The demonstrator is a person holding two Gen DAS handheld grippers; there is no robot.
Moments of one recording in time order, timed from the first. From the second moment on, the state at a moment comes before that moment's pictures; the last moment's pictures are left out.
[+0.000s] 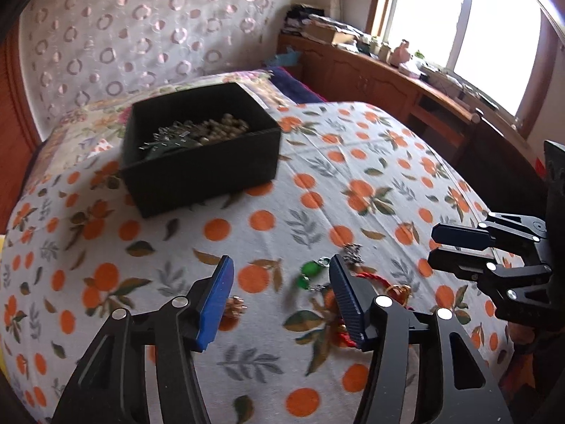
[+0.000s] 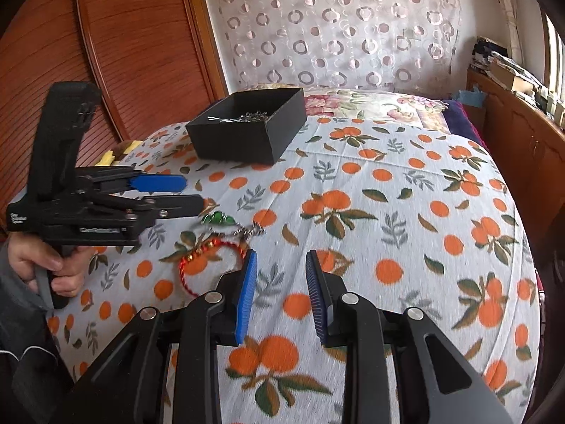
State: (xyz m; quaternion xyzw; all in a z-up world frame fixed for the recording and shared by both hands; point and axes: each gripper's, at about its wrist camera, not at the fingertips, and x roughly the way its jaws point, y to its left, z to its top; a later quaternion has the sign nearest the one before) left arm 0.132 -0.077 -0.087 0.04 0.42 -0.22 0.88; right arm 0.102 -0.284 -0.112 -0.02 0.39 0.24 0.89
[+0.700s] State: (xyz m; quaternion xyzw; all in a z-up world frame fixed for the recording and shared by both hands) left arm 0.134 -0.093 -0.099 0.09 0.43 -0.21 0.88; right arm 0.067 -0.281 -0.109 -0.01 0.37 0.25 0.89
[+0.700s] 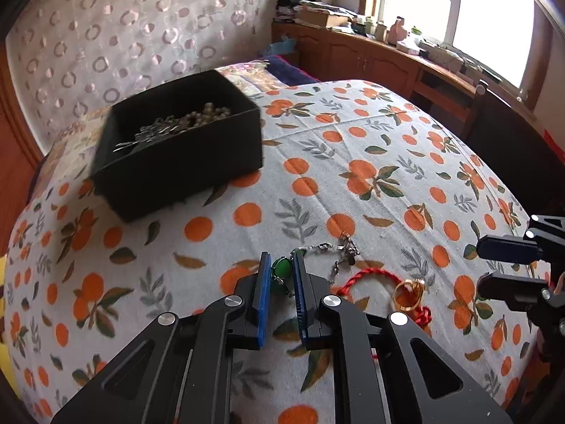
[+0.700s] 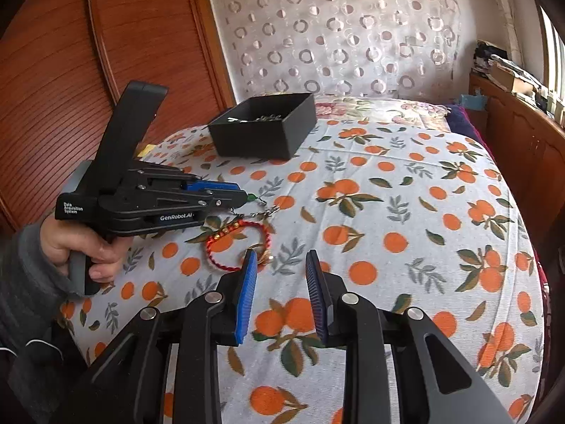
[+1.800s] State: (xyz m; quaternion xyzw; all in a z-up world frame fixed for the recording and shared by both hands) left arm 0.070 -0.013 -0.065 0.01 0.37 -0.16 0.91; right arm 0.111 -0.193 -0.132 -0.07 0.42 0.28 0.86
